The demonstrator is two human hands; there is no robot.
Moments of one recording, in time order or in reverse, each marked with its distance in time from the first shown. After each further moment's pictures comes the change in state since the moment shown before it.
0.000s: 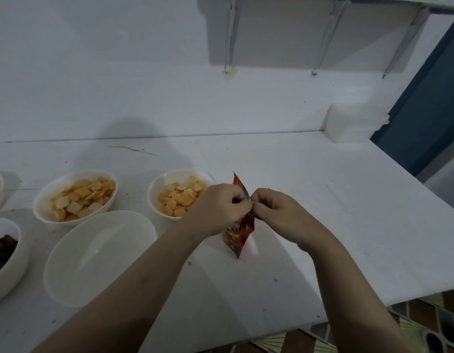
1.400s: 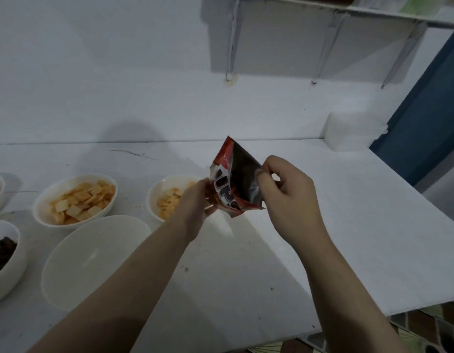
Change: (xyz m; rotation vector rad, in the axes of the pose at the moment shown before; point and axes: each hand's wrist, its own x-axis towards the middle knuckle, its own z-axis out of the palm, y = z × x) left_hand 0.020 -0.018 -0.011 -0.907 0.349 -0.448; right_hand -0.014 -0.056 -0.006 0.038 0.482 -0.307
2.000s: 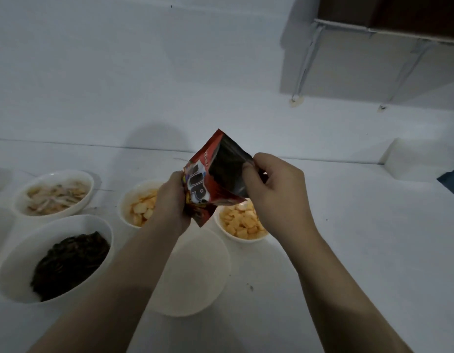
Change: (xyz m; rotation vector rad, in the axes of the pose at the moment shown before) left_hand -0.010 0.079 -0.144 -0.238 0.291 0.098; right_hand 0.029 -0.086 0.121 0.017 -0.092 -0.143
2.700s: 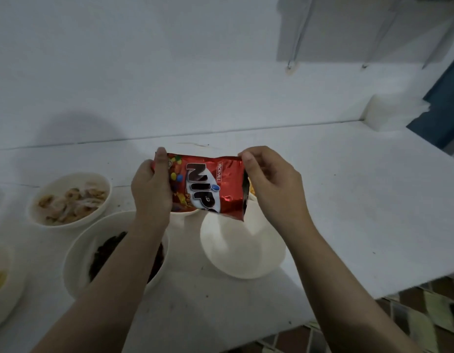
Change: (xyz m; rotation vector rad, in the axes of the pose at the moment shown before) left_hand 0.033 0.043 -0.118 0.505 0.075 0.496; right_hand -0.044 -0.041 0.106 0.131 0.183 0.259
